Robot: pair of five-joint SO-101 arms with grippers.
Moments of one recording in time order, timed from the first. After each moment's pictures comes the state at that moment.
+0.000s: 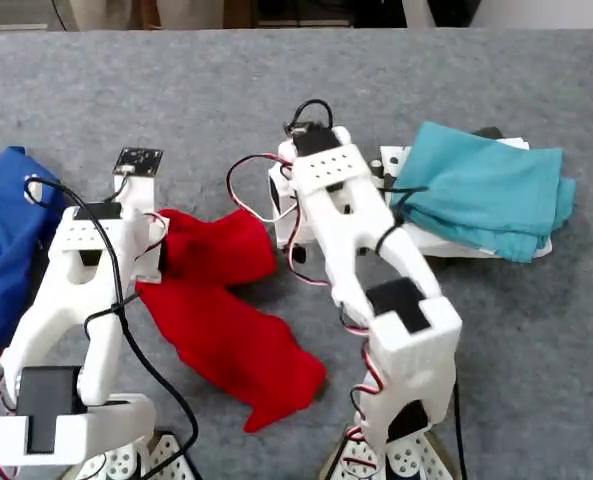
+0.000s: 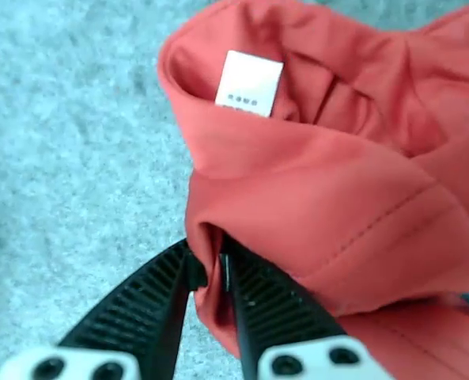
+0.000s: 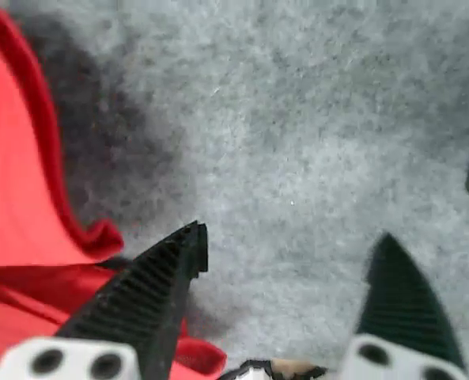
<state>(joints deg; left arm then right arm) -5.5 -10.5 39.4 59.0 -17.0 -23.7 22.6 -6.1 92.7 -23.0</state>
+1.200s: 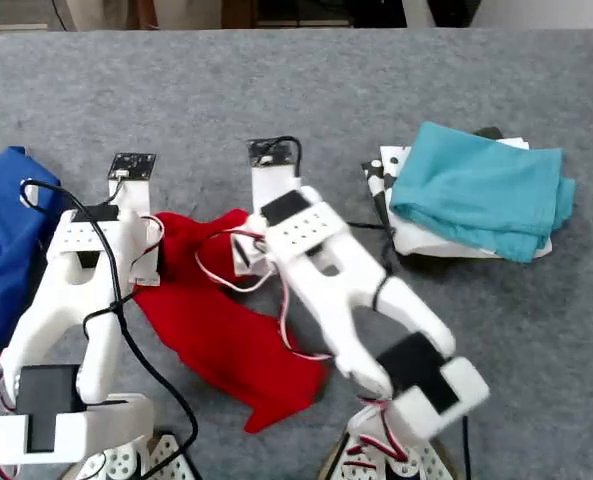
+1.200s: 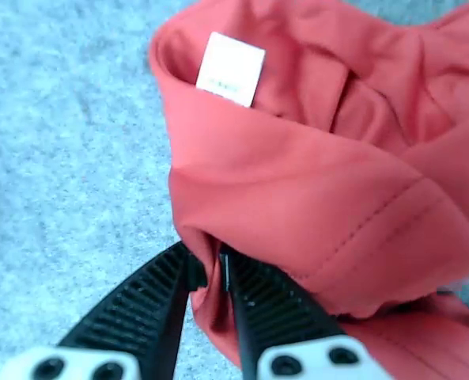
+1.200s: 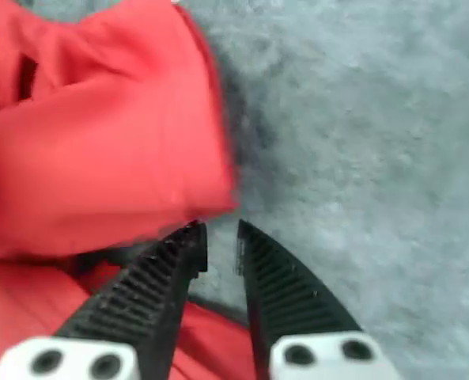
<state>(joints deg) -7.1 -10.2 40.4 58.9 -14.7 -36.8 5.2 21.5 64.4 -34.4</state>
